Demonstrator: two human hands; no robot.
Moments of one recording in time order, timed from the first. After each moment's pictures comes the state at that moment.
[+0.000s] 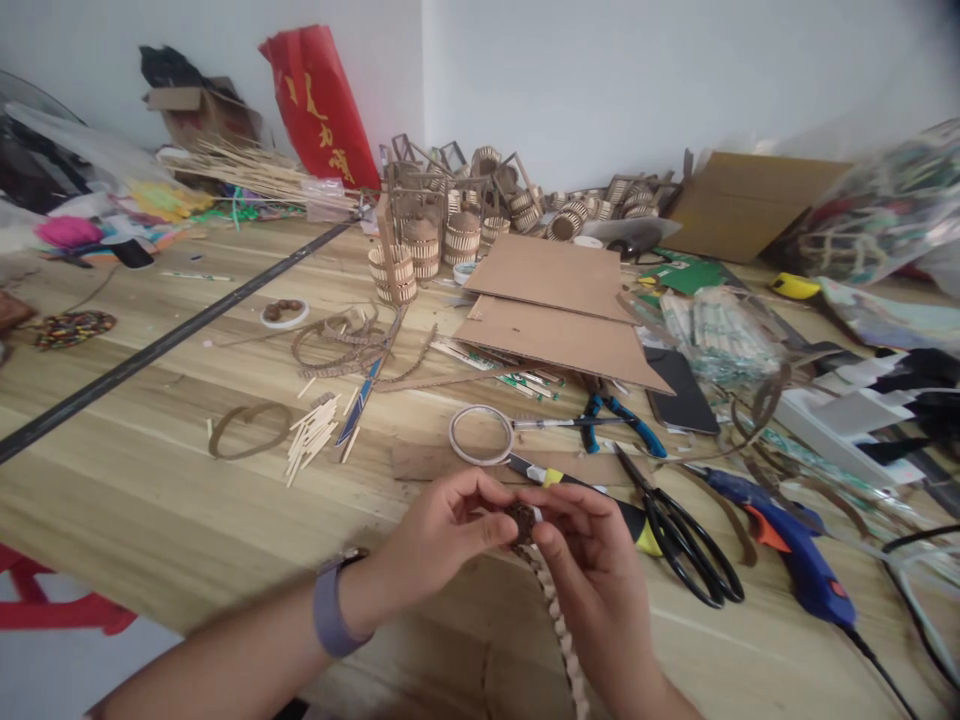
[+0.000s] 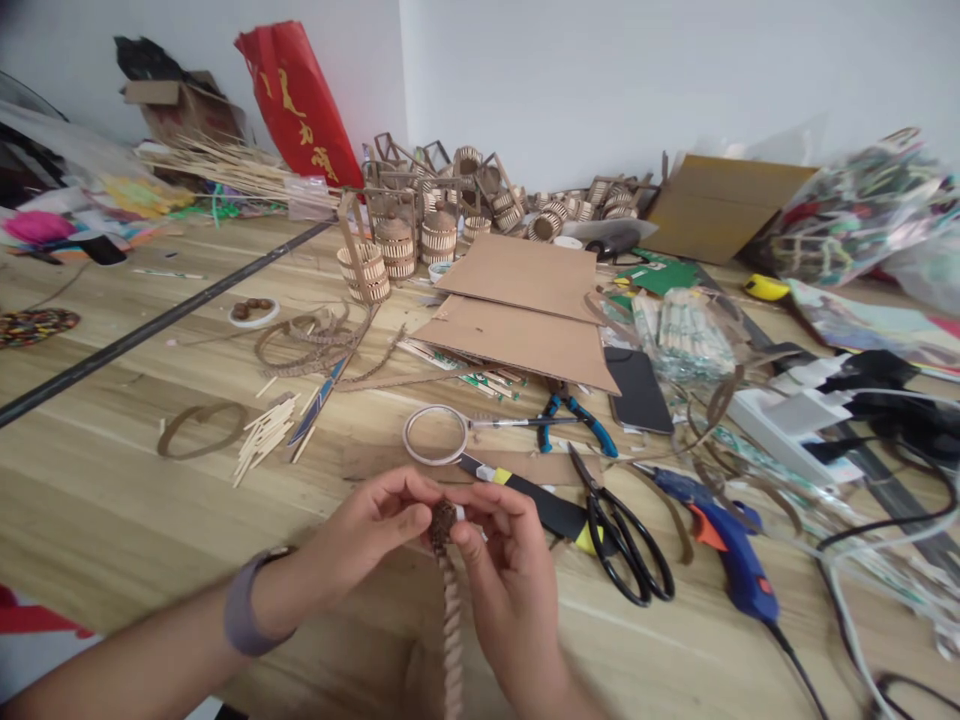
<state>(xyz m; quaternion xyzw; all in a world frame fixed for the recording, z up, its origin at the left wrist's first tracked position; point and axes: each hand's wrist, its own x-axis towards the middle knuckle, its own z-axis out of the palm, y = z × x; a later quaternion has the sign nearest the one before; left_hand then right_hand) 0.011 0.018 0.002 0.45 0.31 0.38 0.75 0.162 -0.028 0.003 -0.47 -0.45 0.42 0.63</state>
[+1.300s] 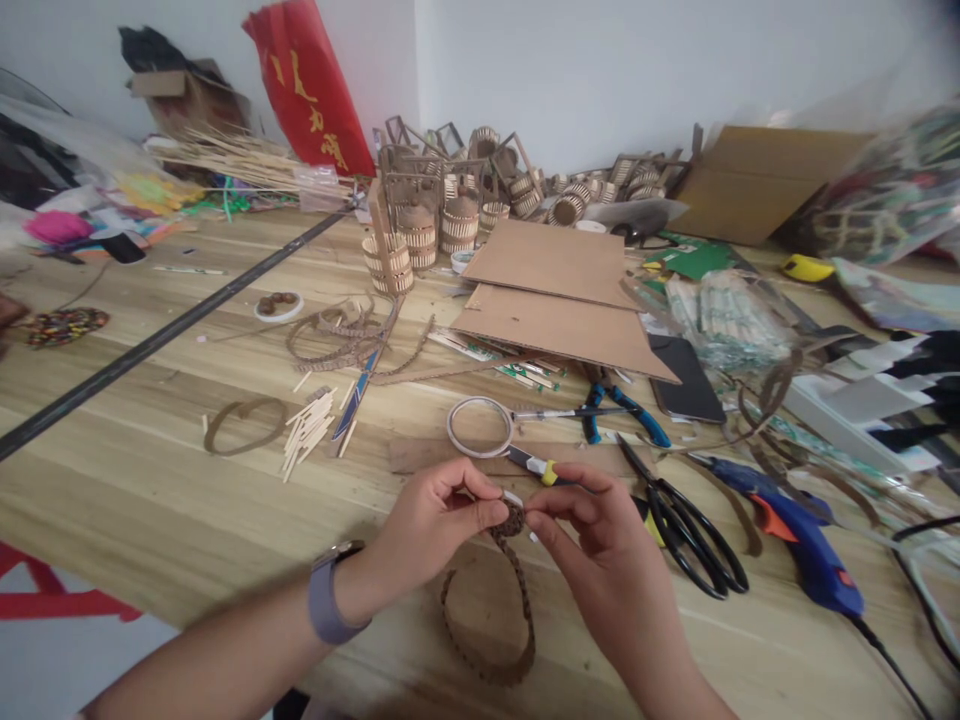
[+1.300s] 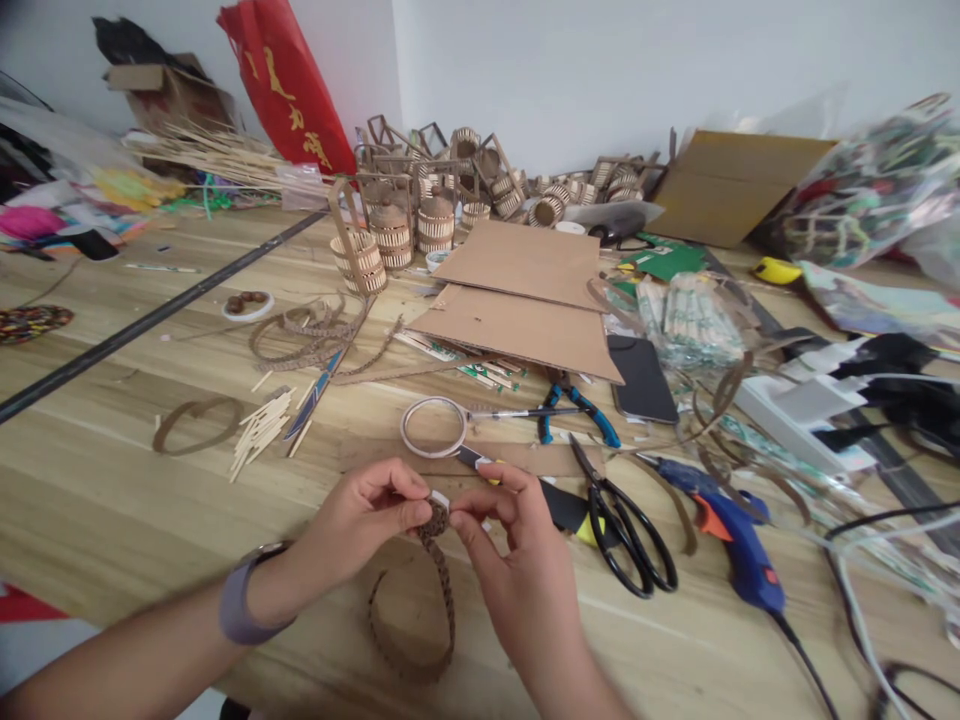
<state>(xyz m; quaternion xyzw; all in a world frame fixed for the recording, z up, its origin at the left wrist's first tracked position) 0.005 0.020 0.003 0.53 0.39 0.38 0.65 0.186 -0.023 -0.002 -0.56 -0.56 0.38 0.48</state>
